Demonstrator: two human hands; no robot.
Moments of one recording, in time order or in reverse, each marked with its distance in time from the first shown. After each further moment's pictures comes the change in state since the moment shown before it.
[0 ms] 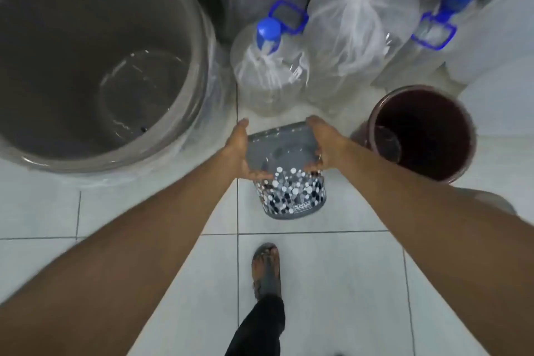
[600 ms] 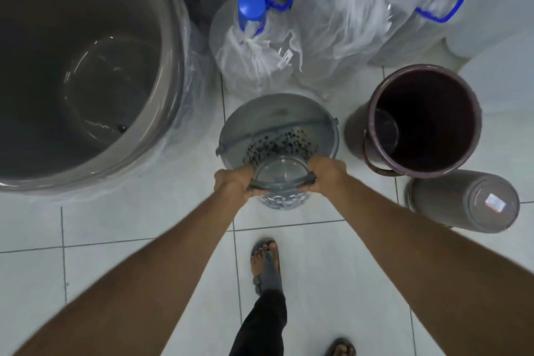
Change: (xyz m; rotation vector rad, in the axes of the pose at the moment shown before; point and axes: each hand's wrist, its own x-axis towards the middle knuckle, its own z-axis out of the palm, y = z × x) left_hand 0.077 -0.041 -0.013 0.071 0.210 0.094; right_hand 0.073 0.066 -0.010 0.238 0.259 0.177
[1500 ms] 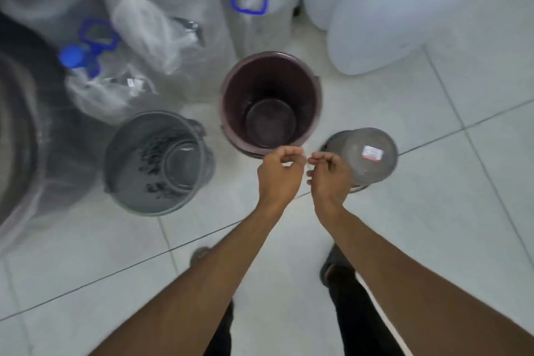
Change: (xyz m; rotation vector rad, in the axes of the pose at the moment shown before) left_hand -0.180 -0.186 0.315 0.603 -0.261 0.735; right_hand 0.017 0.039 -0.329 0.348 0.270 -0.573
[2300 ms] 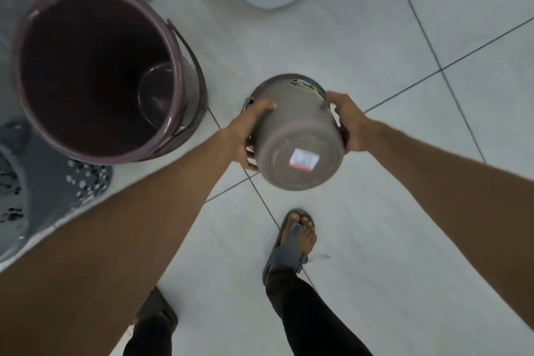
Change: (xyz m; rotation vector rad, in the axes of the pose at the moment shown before) left_hand 0.184 -0.041 0.237 0.044 -0.308 -0.810; right_hand 0.345 0.066 -0.147 -0.230 -0.520 0.708
